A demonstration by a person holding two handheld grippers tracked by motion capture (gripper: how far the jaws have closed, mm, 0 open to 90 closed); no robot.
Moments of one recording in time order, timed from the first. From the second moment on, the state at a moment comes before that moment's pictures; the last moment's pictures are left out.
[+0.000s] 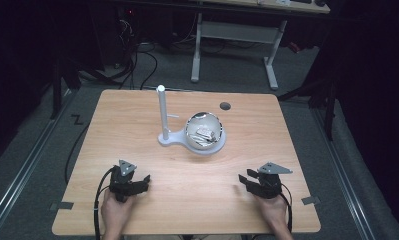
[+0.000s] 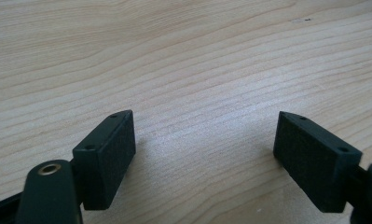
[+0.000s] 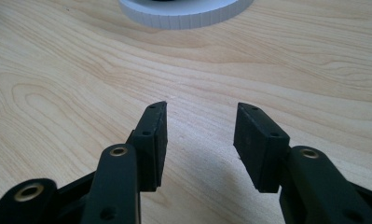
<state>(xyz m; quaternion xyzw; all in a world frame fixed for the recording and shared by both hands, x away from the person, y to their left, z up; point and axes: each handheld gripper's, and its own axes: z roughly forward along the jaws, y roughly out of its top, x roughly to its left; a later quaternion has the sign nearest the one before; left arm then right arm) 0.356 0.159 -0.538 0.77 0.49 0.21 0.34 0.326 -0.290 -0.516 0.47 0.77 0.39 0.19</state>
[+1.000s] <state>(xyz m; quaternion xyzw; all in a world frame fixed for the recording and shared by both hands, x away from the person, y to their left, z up) 0.356 0.158 -0.538 0.77 0.49 0.21 0.34 0.321 -0.277 -0.531 0.45 0.80 0.34 0.21</state>
